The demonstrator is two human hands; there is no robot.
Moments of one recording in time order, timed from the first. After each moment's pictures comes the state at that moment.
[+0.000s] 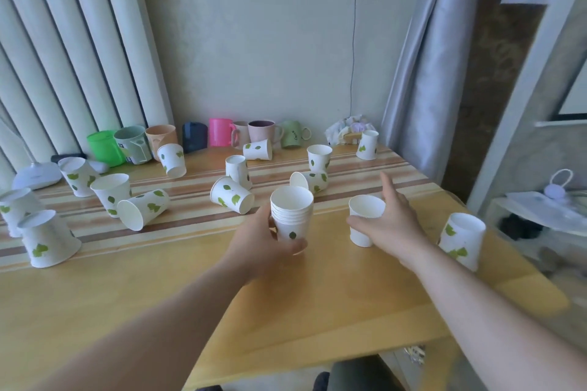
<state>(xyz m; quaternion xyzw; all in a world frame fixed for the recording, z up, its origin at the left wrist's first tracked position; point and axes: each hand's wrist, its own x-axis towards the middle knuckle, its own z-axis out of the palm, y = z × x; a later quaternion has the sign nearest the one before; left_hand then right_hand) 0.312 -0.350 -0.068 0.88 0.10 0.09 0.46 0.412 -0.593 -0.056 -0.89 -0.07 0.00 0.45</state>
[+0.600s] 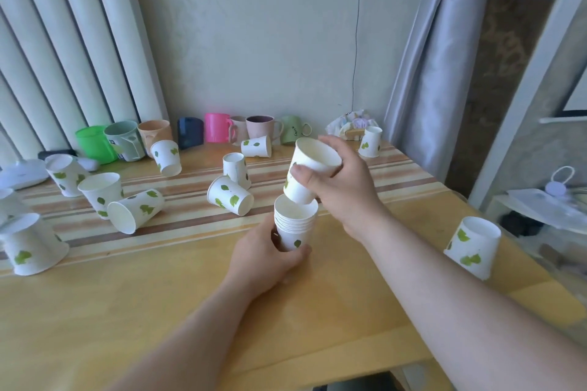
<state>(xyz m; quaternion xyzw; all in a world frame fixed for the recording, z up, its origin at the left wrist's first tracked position) 0.324 -0.349 -0.091 0.91 0.13 0.13 0.38 0.406 -0.499 -0.002 -0.71 -0.21 -0.02 0.67</state>
